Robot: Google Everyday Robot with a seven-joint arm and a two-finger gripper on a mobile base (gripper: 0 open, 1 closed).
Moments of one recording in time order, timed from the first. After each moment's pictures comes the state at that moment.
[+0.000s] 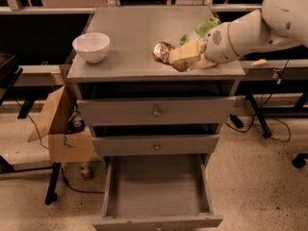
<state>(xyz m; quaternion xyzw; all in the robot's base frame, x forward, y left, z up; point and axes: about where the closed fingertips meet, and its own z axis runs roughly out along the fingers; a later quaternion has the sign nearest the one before) 0.635 -0.095 0.911 -0.13 0.89 0.34 0.28</state>
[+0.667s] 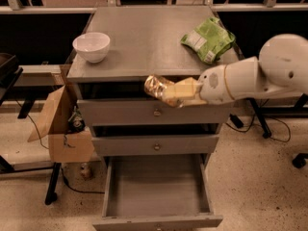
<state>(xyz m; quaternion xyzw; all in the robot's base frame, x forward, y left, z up) 0.557 -0.072 0.849 -0.13 0.88 0.39 0.25</state>
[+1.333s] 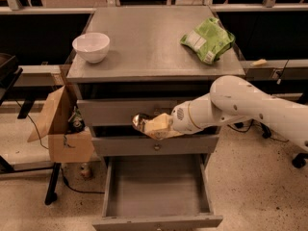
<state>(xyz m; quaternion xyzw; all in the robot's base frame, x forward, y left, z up) 0.548 -0.023 0.717 -0.09 0.92 0.36 0.16</state>
